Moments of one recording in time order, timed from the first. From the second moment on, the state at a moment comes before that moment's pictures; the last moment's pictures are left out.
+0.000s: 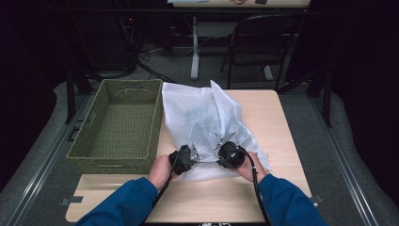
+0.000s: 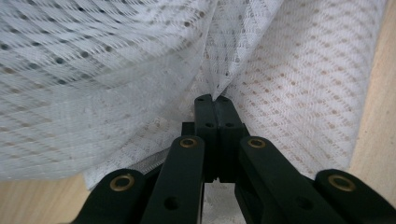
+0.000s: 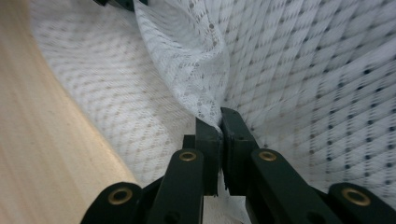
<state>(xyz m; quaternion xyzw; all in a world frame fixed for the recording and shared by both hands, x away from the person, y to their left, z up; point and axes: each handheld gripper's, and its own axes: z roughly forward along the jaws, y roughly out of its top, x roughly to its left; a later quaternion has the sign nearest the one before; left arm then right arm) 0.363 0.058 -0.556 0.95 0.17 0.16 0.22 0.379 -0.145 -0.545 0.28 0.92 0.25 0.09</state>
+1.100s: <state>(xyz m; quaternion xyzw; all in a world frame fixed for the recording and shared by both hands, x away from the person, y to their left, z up) 0.333 0.098 -0.493 0.91 0.24 0.09 0.32 0.347 -0.183 -0.485 0.32 0.89 0.32 0.07</state>
